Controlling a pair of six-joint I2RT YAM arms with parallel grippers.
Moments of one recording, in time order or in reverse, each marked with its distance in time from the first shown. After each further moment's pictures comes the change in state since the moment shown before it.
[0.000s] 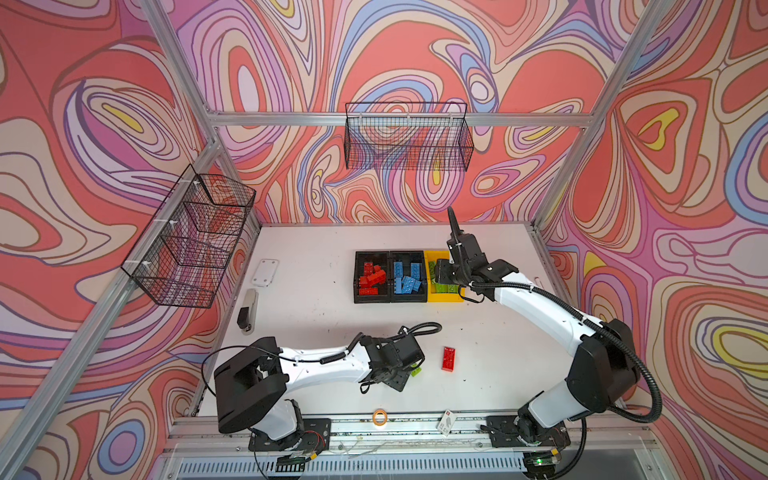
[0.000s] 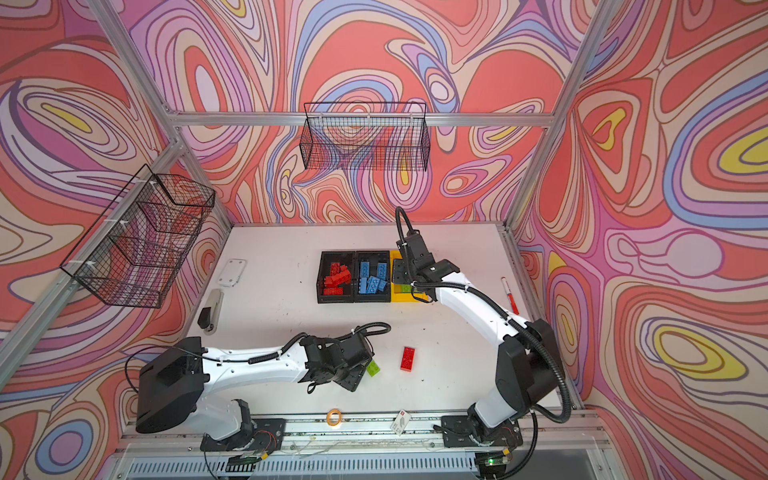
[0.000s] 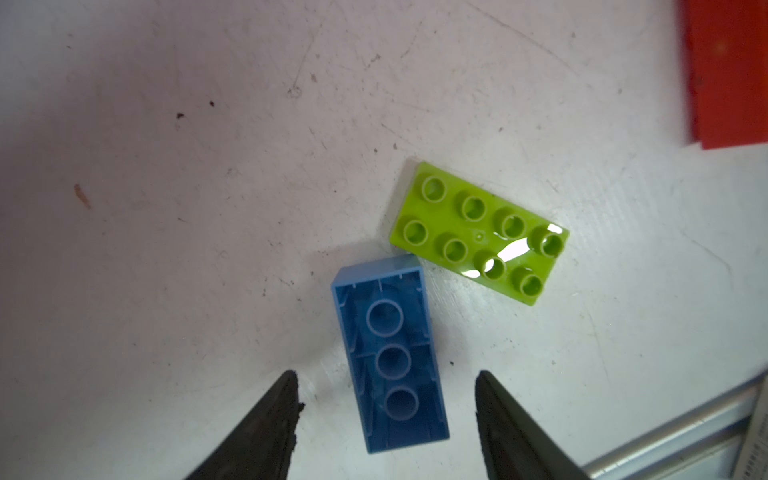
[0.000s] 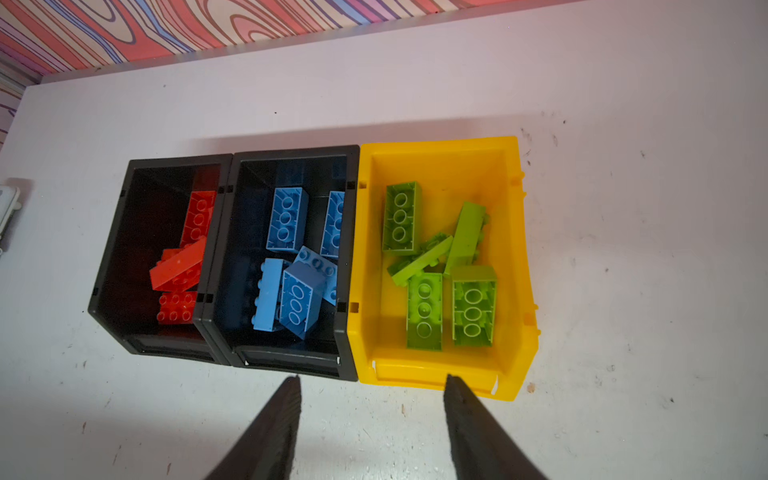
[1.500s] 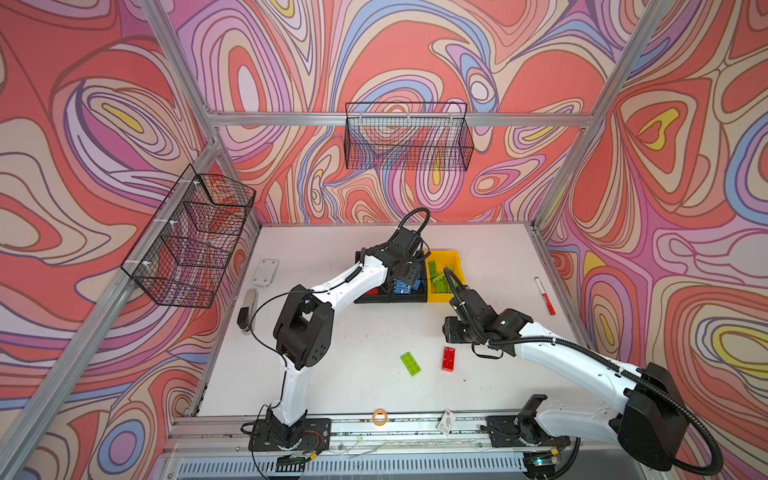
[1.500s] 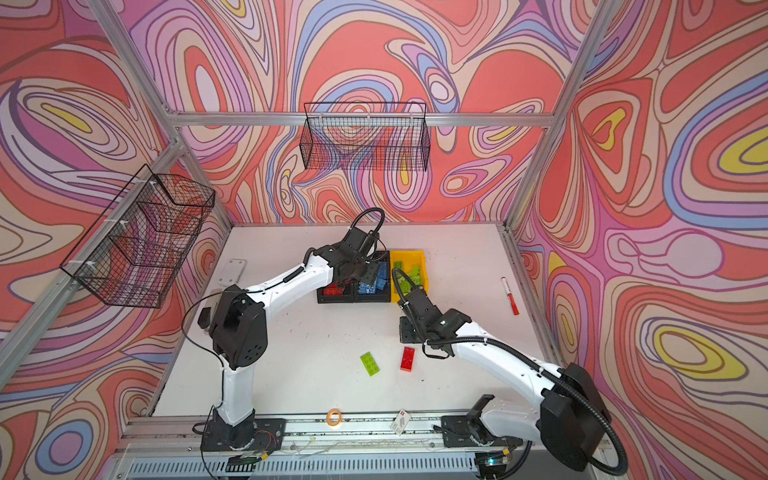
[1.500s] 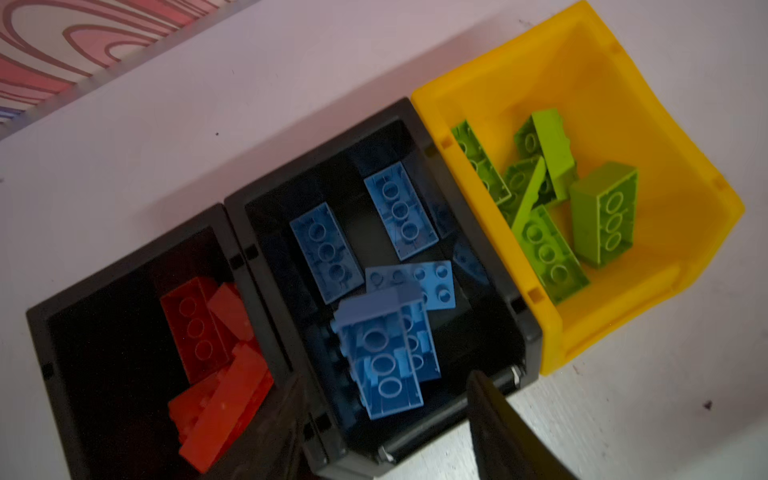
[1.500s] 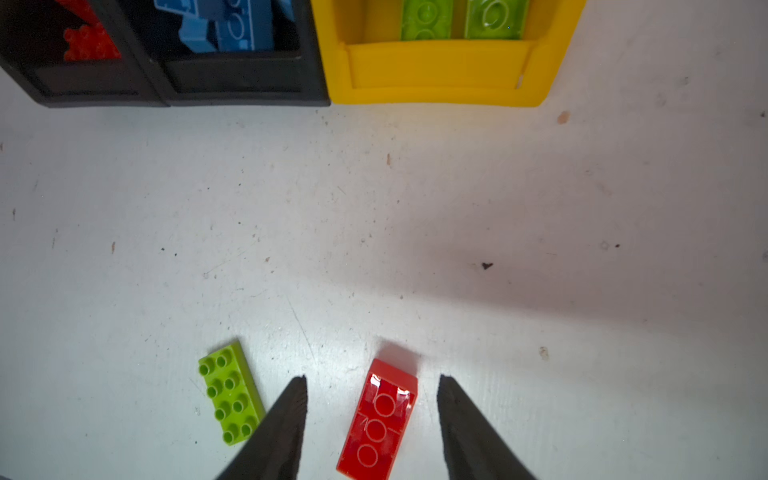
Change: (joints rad) left arm 0.488 0.503 0.900 -0.015 0.031 0.496; right arm 0.229 -0.331 -0.447 -0.120 -0.023 0.178
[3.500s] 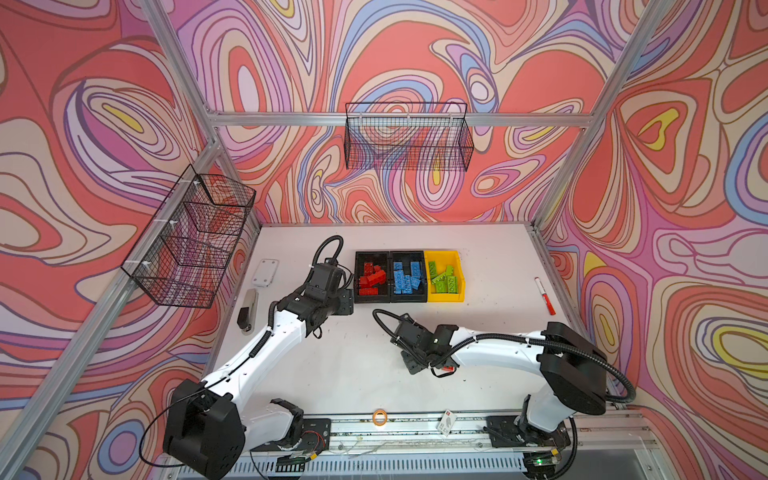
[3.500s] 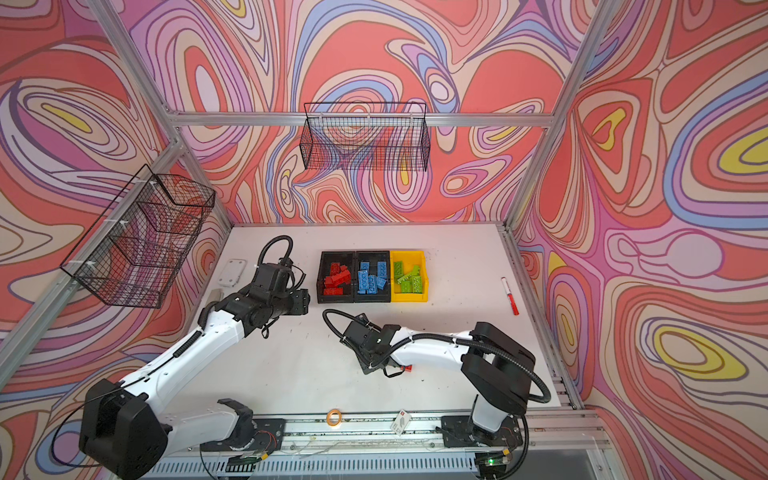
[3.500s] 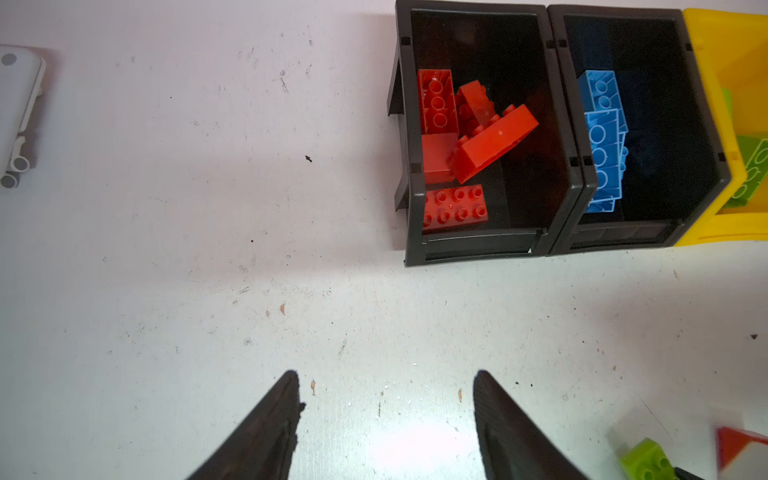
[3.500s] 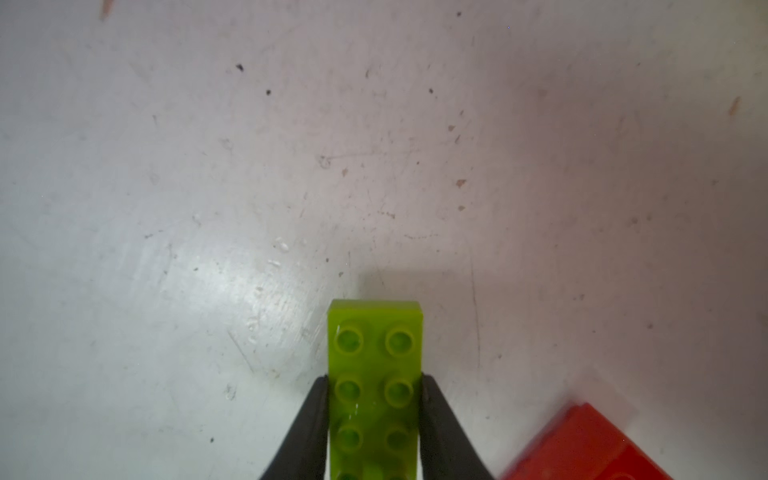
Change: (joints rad) left arm 0.259 -0.807 -0.837 0.055 0.022 -0.210; right arm 0.337 0.411 0.177 0.039 0.090 -0.045
